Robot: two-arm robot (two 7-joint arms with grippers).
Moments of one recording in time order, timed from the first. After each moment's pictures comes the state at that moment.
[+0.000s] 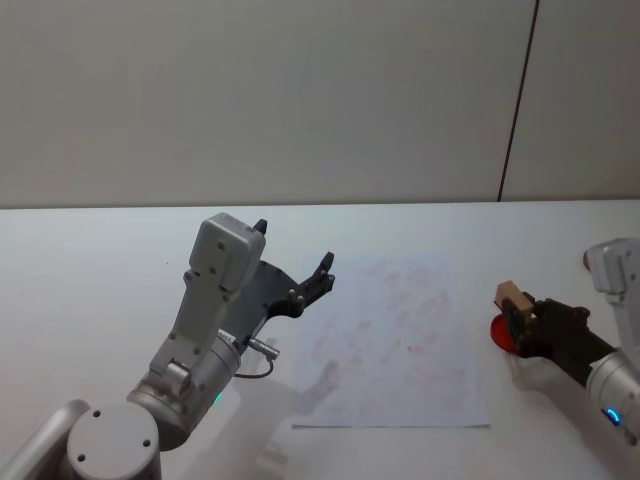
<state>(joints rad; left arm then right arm) -0.24 0.38 0.45 -1.63 -0.20 0.01 -0.01 0.22 0.30 -0.23 -1.38 0.23 0.14 0.24</state>
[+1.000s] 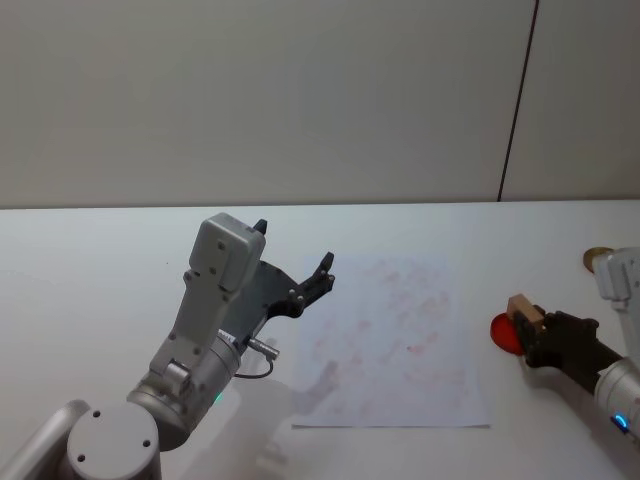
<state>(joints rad) -0.24 0.38 0.45 -1.63 -0.20 0.01 -0.01 0.24 0.30 -0.22 -1.32 0.22 0.16 0.25</state>
